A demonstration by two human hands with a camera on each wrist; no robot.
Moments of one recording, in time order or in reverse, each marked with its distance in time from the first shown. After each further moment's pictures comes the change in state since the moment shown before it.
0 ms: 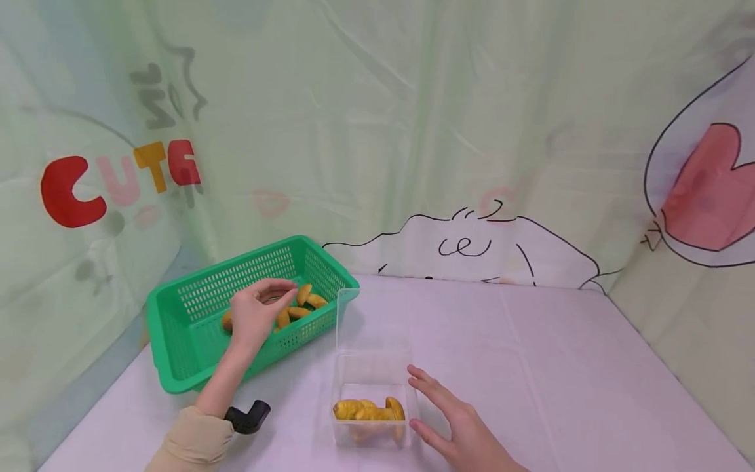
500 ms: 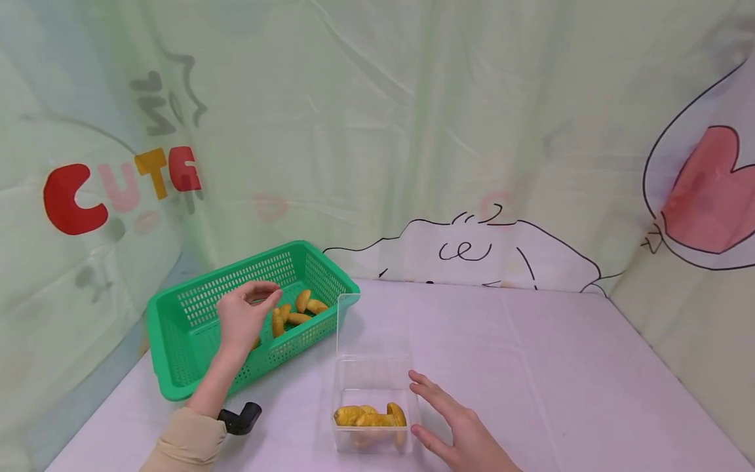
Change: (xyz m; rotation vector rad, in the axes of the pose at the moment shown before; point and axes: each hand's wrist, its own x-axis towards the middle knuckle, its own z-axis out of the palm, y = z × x) left_hand 0.008 -0.007 -0.016 0.217 0.112 0.048; right_hand -0.001 0.003 0.003 -0.020 0.034 -0.029
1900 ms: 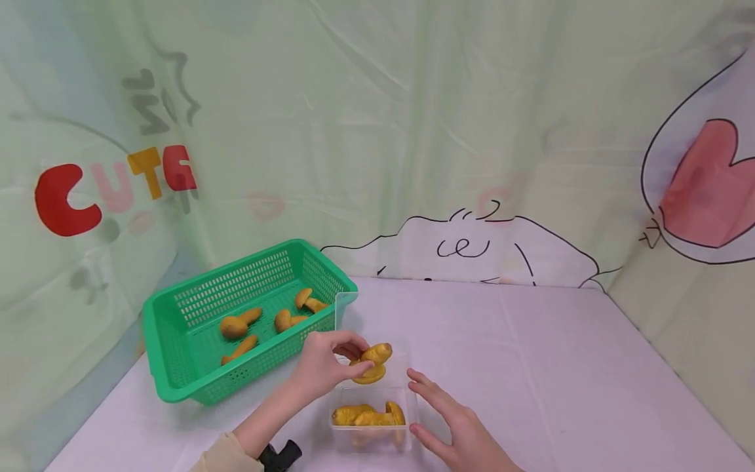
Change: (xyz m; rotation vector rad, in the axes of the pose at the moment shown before) left_hand -0.069 0.048 0.071 -0.104 -0.646 0.254; right_hand 0.003 -0.008 -0.003 -0.012 -0.033 0.072
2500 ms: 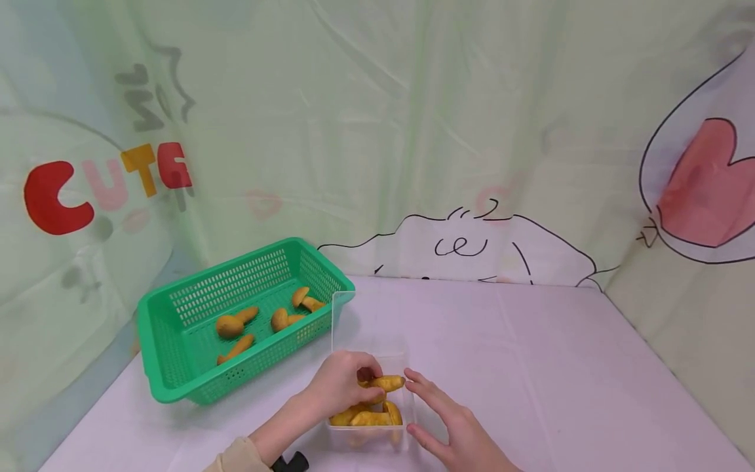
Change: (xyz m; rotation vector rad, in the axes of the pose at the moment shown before) left_hand -0.004 -0.004 0.029 0.317 -0.234 -0.081; right_hand 0.000 0.000 -0.002 0.015 -0.024 0.024
